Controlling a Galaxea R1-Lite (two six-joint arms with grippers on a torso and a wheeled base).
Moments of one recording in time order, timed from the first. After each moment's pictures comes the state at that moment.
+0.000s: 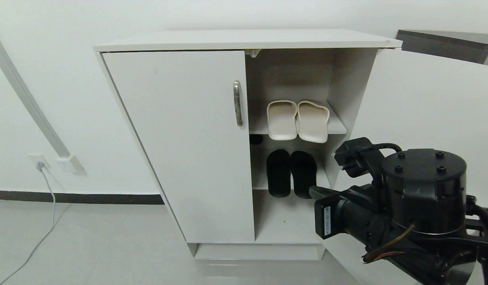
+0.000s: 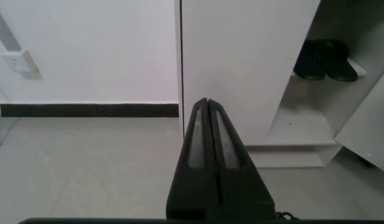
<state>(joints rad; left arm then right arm) 0.00 0.00 0.00 0.00 0.02 0.00 0.95 1.58 -0.78 -0.48 -0.49 0.22</state>
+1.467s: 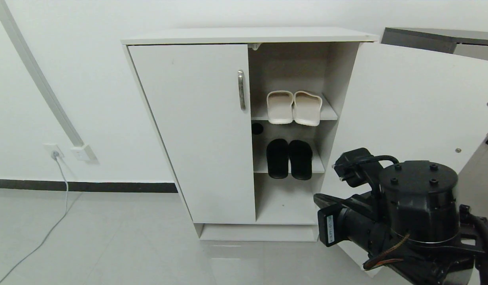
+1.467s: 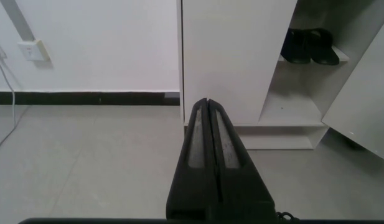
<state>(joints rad) 0.00 0.00 0.00 0.00 0.02 0.00 0.93 1.59 -0.73 -0.52 -0.49 0.20</state>
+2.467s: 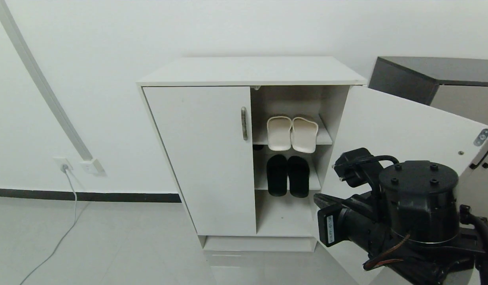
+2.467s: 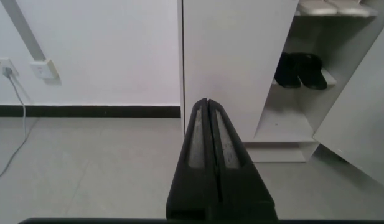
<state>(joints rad) 0.00 0.00 0.00 0.00 0.02 0.00 0.93 1.59 -0.73 -0.52 -0.49 0.20</state>
